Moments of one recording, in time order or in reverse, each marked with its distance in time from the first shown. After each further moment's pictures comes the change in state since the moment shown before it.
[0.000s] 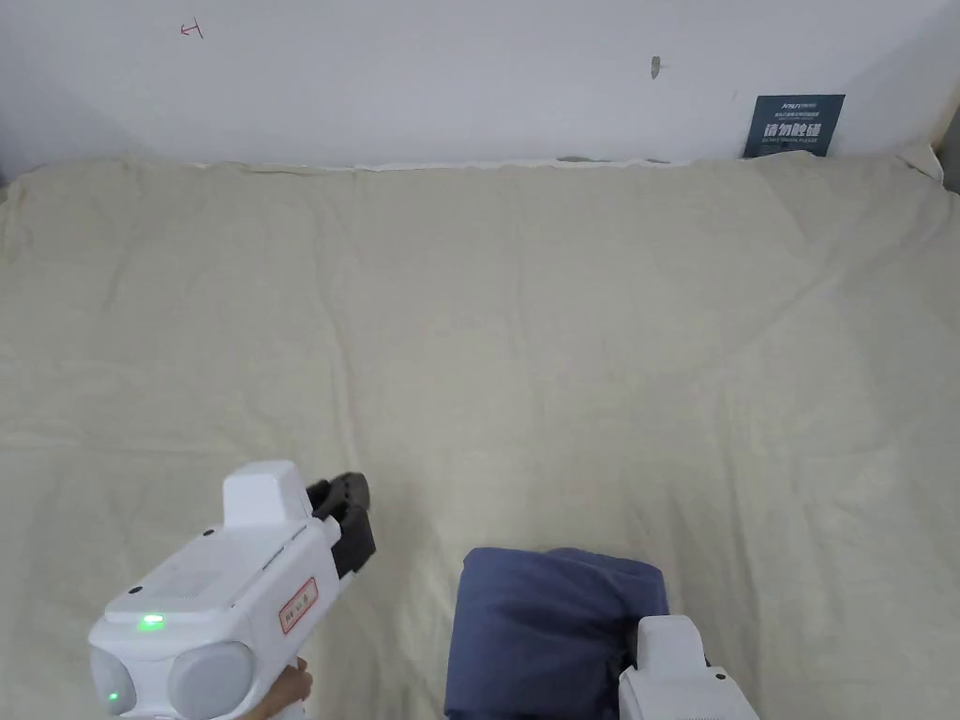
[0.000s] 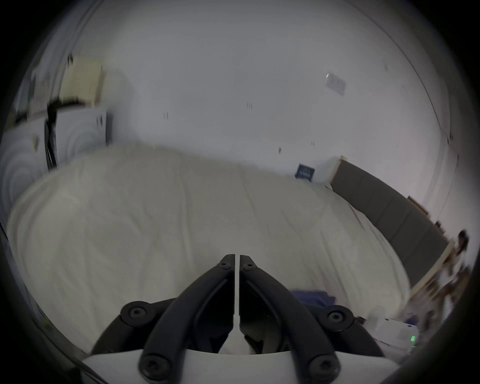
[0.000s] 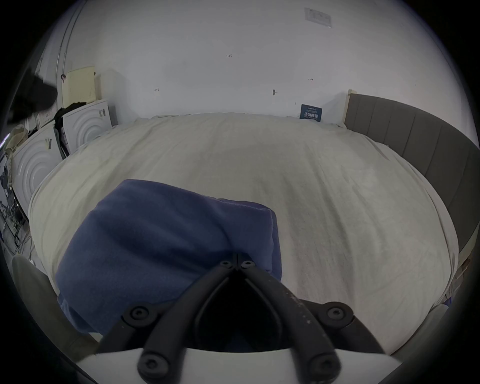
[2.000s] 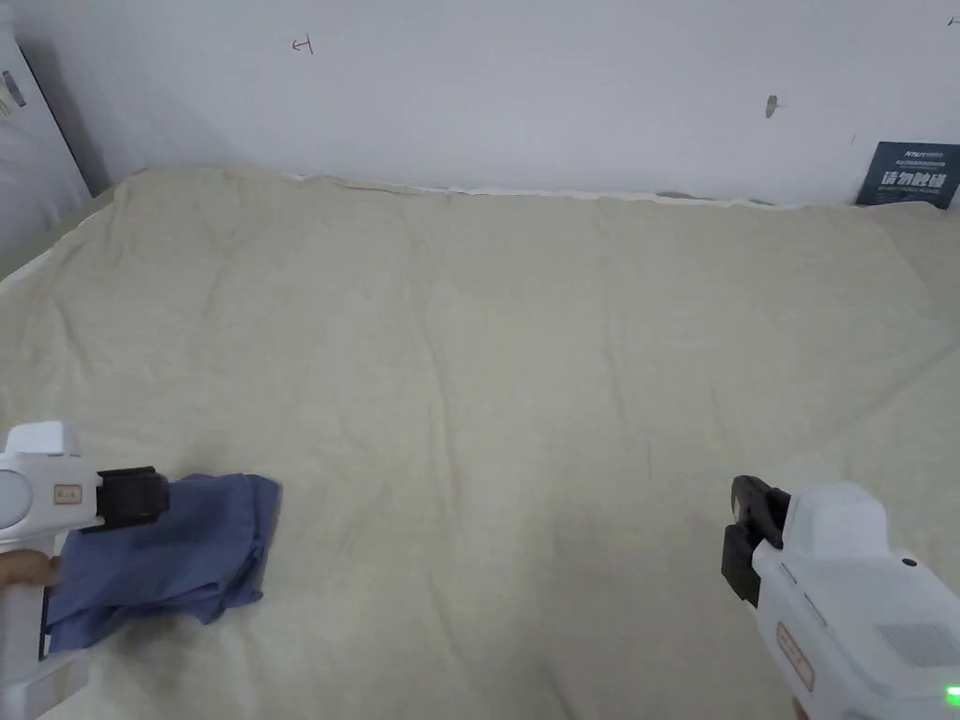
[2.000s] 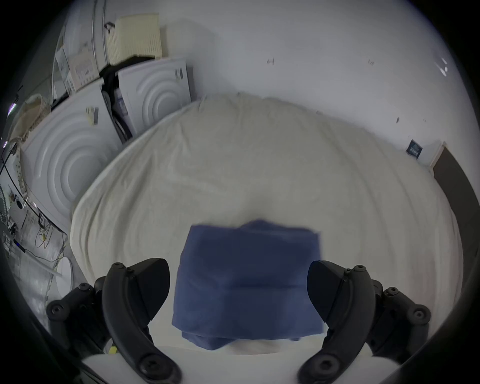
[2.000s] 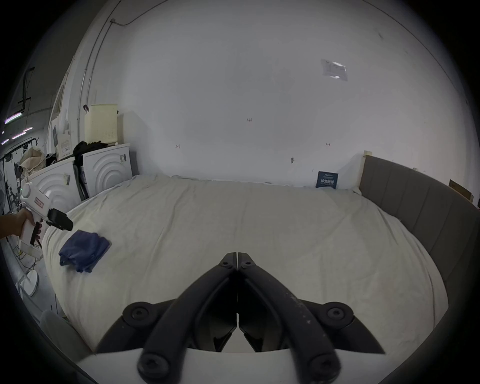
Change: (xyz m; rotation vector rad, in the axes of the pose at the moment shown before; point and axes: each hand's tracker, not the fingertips) left arm -0.281 0.116 -0.016 -0.240 0.513 0.021; right arm -0.014 0.167 0.040 0.300 0.079 0.049
